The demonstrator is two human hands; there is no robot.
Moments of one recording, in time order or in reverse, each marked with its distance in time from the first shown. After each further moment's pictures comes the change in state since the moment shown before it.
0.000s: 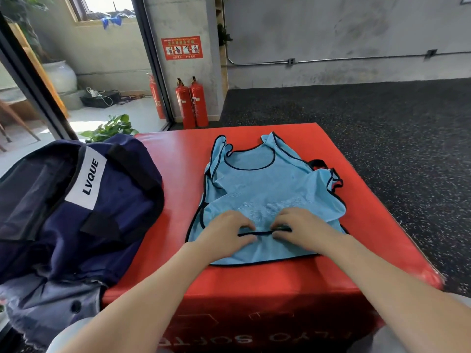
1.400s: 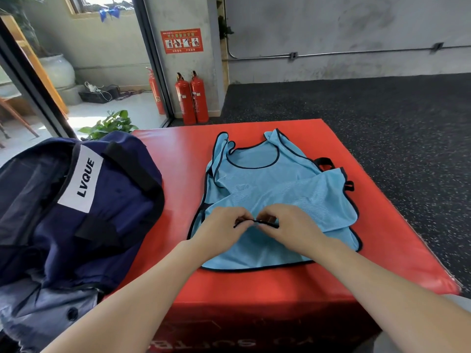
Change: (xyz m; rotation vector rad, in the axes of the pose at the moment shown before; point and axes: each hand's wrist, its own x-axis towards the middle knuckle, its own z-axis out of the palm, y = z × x) left_hand 0.006 -0.013 -0.007 -0.224 0.101 -0.094; right_hand 0.019 -0.036 0.012 0.254 0.235 0.045
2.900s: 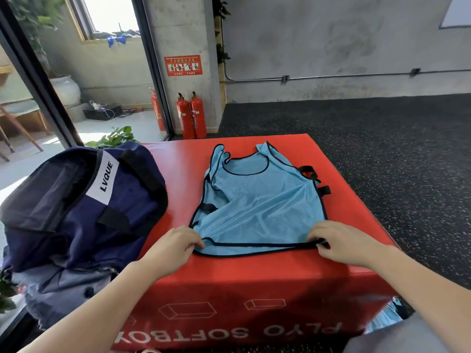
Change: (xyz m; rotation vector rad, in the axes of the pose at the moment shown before) left_hand -0.097 -0.048 -0.048 0.327 -0.012 0.121; right_hand -0.105 0.083 -0.077 -0.403 -0.231 -0.103
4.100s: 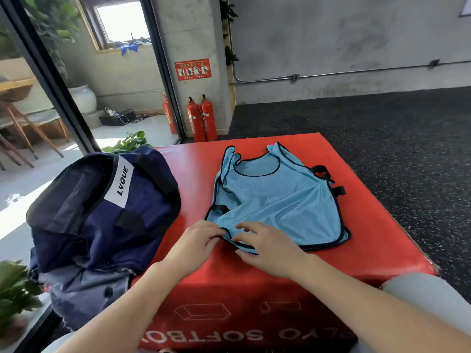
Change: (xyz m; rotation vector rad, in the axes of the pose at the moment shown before) left_hand 0.007 0.031 -0.003 -0.073 0.190 -0.018; right_hand 0.080 -0.167 0.021 0.243 0.275 -0.191
